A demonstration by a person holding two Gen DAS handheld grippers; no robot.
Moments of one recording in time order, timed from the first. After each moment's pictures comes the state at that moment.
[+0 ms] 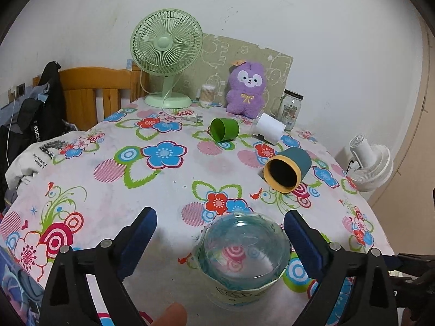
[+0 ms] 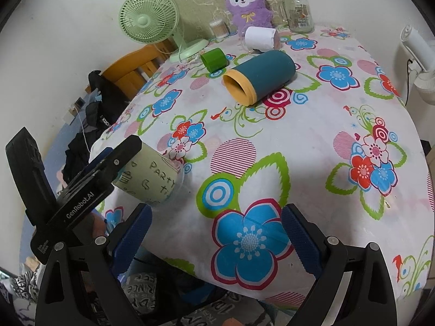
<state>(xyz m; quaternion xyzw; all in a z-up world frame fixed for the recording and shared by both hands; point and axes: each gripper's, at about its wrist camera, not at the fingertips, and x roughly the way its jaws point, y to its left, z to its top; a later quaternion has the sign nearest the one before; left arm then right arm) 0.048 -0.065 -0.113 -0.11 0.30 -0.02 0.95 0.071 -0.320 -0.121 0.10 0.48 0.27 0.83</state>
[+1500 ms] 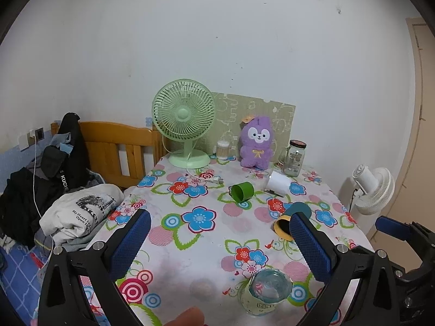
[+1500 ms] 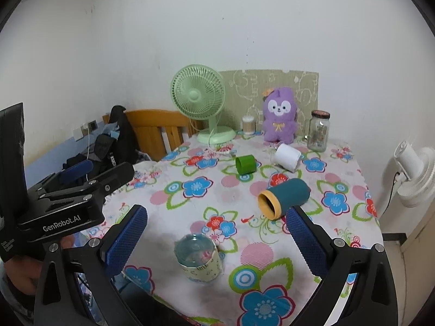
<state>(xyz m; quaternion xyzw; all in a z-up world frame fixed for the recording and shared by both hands) 0.003 -0.025 0.002 -0.06 0.21 0.01 0.97 0.024 -0.269 -0.003 0.01 0.25 0.26 0.93</state>
